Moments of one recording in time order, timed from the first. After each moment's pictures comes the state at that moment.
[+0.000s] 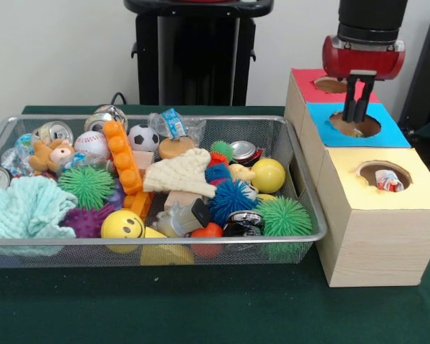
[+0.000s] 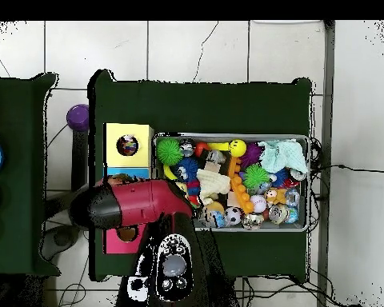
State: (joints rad) arm 0.04 -0.74 0.03 1.75 -0.09 0.44 1.95
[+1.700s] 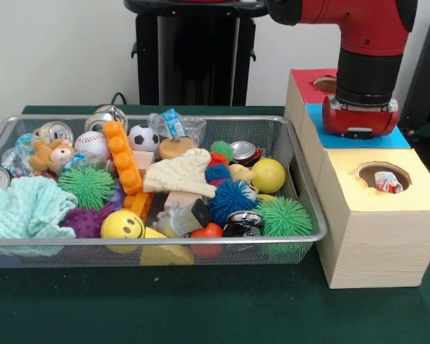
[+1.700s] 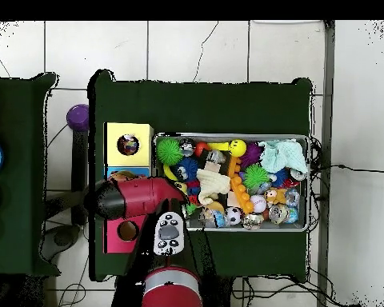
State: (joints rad) arm 0.07 -0.54 0.00 1.68 -0.04 0.28 1.95
